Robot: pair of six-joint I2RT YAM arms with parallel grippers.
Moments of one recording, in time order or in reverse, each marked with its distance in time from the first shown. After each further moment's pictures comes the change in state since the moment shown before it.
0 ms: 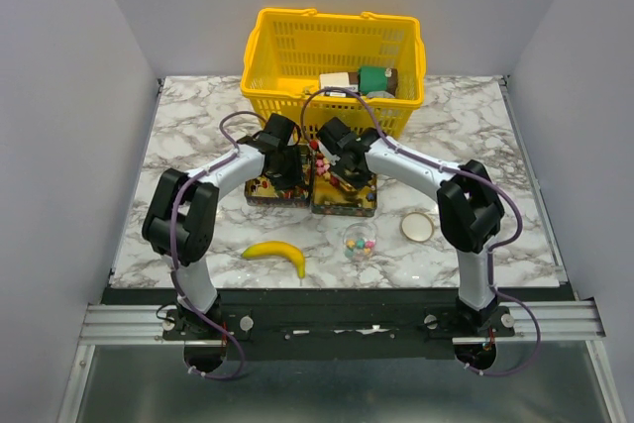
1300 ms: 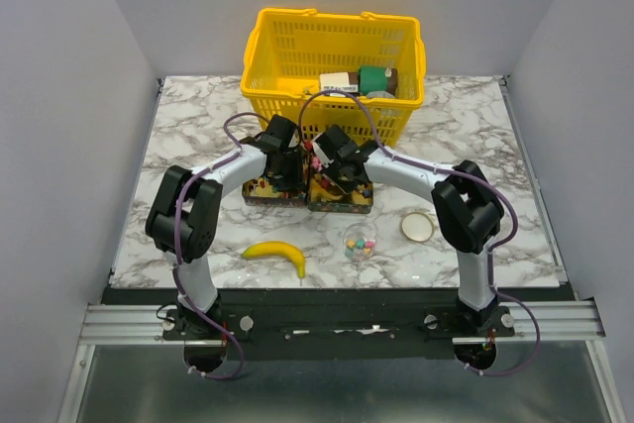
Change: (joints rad) left arm -0.003 0.031 0.002 0.009 0.039 0.046; right arm 0.016 0.010 -0.115 0.290 -0.093 0.014
